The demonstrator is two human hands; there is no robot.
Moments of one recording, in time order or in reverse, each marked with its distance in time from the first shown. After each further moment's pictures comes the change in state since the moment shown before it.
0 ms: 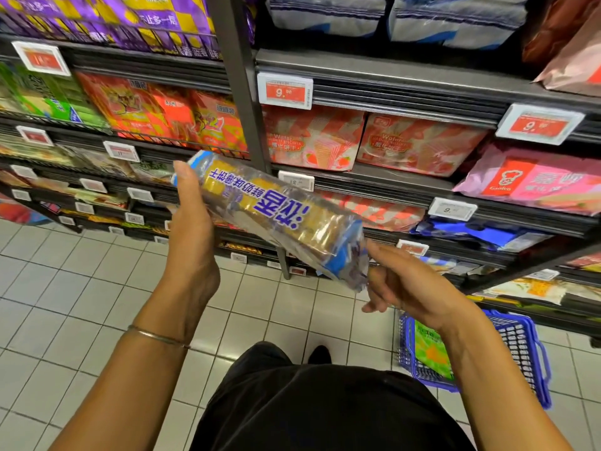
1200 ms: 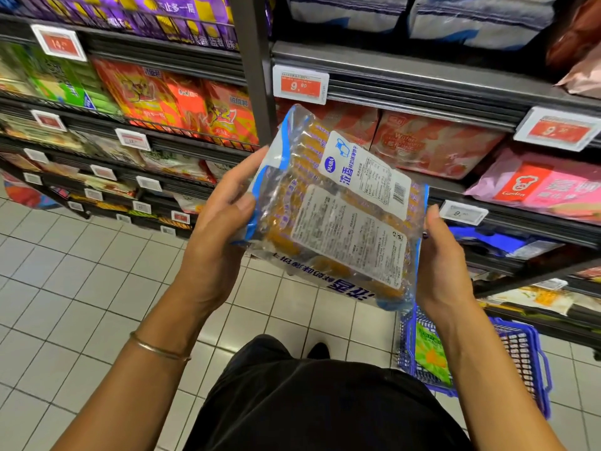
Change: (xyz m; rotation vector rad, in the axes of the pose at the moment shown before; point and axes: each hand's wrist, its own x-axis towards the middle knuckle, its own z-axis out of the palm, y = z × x) left_hand -0.035 0.002 -0.004 0.005 -0.592 0.293; right_hand 0.005 -0.018 0.012 0.279 0.461 -0.244
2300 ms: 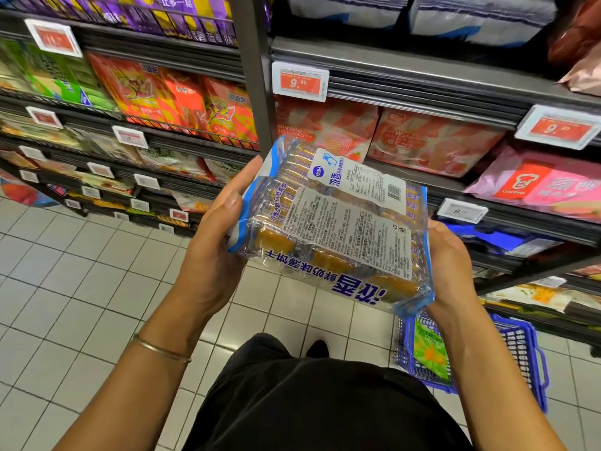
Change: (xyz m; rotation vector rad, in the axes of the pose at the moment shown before) left_hand -0.003 -0.011 -0.005 -0.075 0.072 -0.079; right_hand -0.002 -0.004 -0.004 -0.214 0.198 -0.031
